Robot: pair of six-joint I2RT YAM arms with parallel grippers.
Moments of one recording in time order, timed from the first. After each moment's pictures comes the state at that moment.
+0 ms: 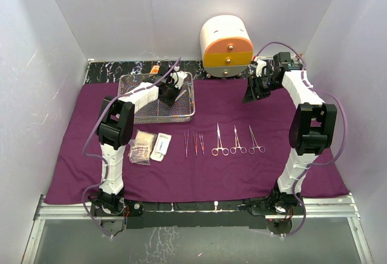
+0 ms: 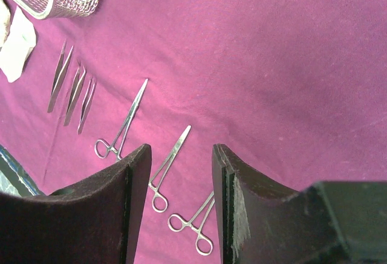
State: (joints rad) left arm -0.40 2.15 1.60 -0.45 0.07 0.24; right arm -0.06 1.89 1.61 -0.89 -0.72 -0.34
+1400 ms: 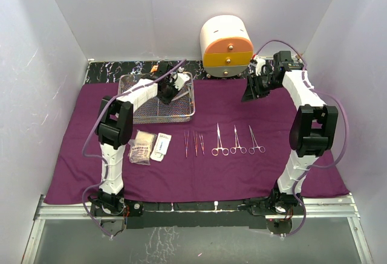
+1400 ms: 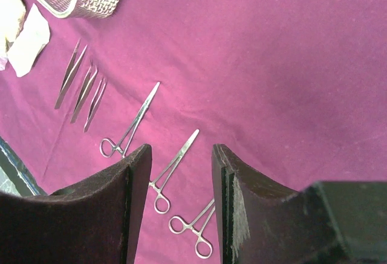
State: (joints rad) left arm -0.39 2.16 1.67 -0.58 0.10 0.45; right arm -0.05 1.88 1.61 -0.89 -0.75 -0.37
